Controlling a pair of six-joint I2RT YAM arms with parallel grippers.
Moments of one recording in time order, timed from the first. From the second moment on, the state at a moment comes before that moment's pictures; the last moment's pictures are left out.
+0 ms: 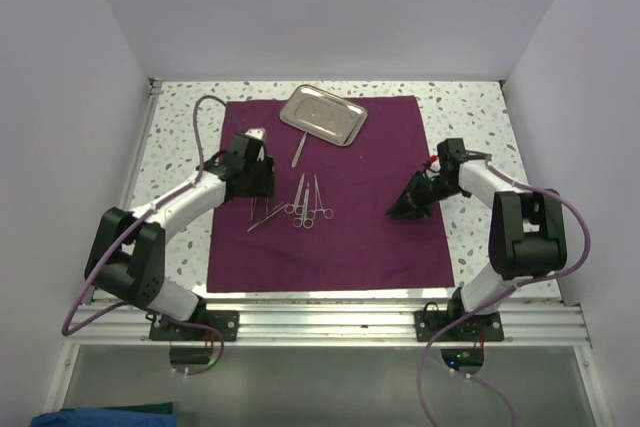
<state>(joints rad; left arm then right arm) -0.40 1.48 0.91 -0.39 -0.10 -0.36 0.05 1.65 0.97 -0.72 -0.68 0.66</state>
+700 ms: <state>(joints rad) -0.40 2.25 1.85 -0.40 -0.05 -0.20 0.04 1.58 0.93 -0.79 -0.61 0.63</state>
